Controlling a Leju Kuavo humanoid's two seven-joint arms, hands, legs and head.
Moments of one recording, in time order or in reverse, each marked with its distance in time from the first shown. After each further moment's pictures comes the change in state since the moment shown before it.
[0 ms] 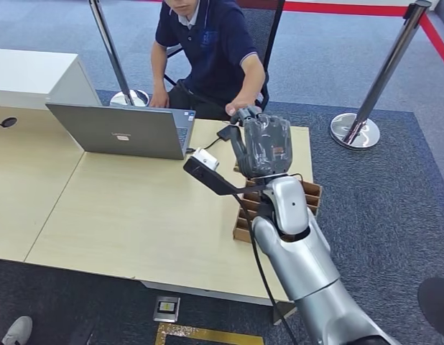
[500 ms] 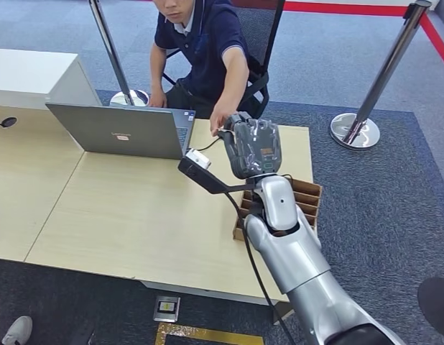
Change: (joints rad) left arm -0.007 0.000 0.000 0.000 -0.015 0.003 0.018; right arm -0.049 0.033 0.000 0.166 0.006 -0.035 0.017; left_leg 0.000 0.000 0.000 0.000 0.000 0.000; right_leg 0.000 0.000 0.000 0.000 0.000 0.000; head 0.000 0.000
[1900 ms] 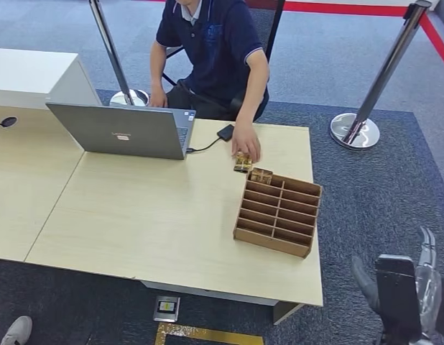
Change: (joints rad) left arm 0.018 0.002 0.000 0.000 0.030 0.010 0.015; right arm 0.994 -0.102 -0.512 -1.069 -0.499 0.213 0.067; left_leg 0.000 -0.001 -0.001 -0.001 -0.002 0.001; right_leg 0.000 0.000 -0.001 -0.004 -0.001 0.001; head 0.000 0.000
